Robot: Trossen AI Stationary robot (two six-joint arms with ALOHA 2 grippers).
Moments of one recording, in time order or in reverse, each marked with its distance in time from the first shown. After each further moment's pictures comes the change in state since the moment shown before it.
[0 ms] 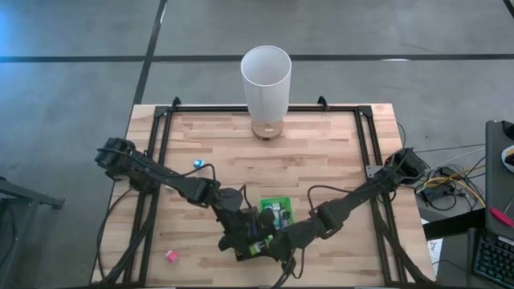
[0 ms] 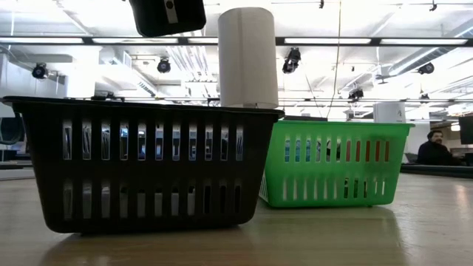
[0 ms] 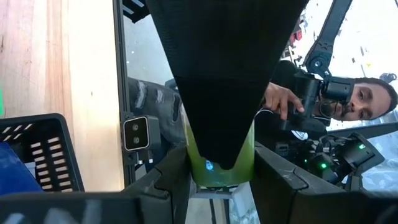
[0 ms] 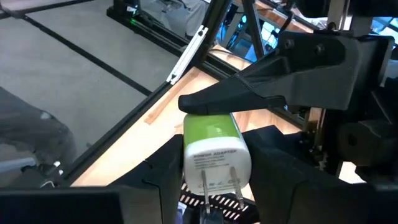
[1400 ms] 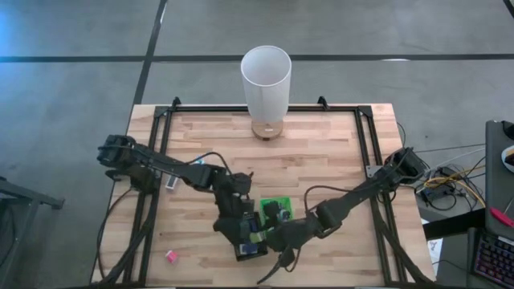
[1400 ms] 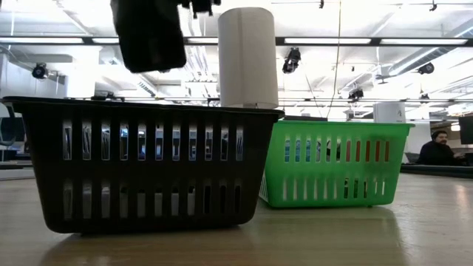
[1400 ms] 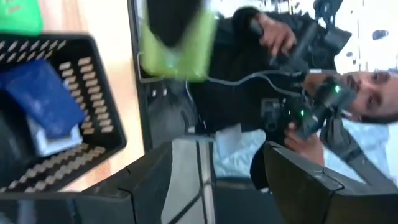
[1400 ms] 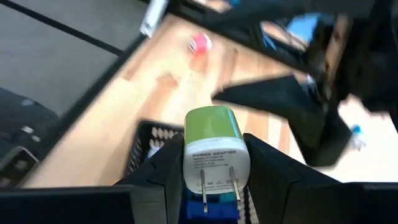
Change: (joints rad) left arm 0.143 -0.003 -0.002 -0.289 0.341 0.182; right arm -0.012 -0.001 0.000 -0.181 0.111 0.171
